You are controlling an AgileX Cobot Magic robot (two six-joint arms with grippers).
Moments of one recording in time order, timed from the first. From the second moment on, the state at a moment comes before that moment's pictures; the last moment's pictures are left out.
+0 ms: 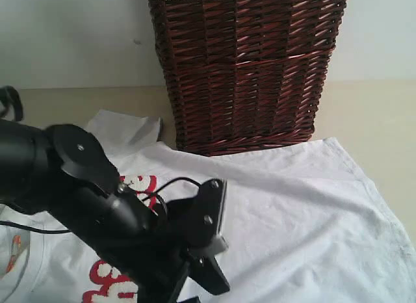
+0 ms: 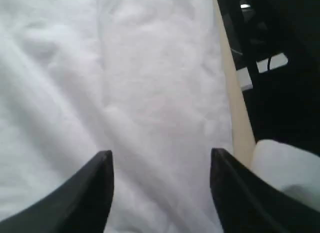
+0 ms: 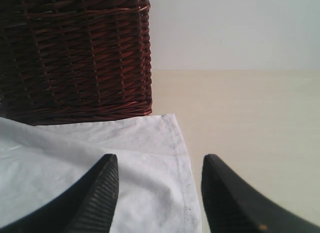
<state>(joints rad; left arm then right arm) -0.78 1.73 -0.85 -1.06 0.77 1.67 0.01 0.01 0.00 0.28 0.32 -0.24</state>
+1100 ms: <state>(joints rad) -1.10 1.57 -0.61 -0.90 0.73 1.29 0.01 0.01 0.00 0.28 0.32 -0.24</state>
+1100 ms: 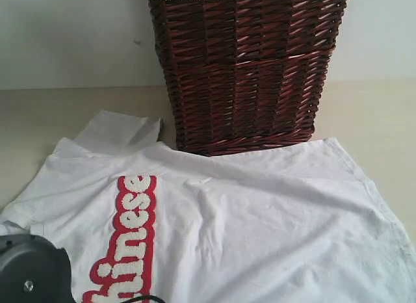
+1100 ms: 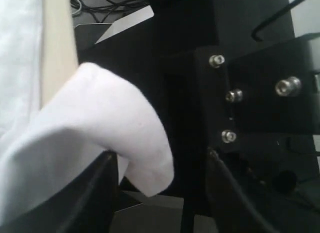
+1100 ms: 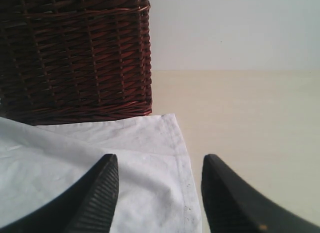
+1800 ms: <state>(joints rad) -1.20 1.69 -0.61 -0.92 0.60 1.32 0.01 0.01 0.00 0.28 0.32 -0.24</state>
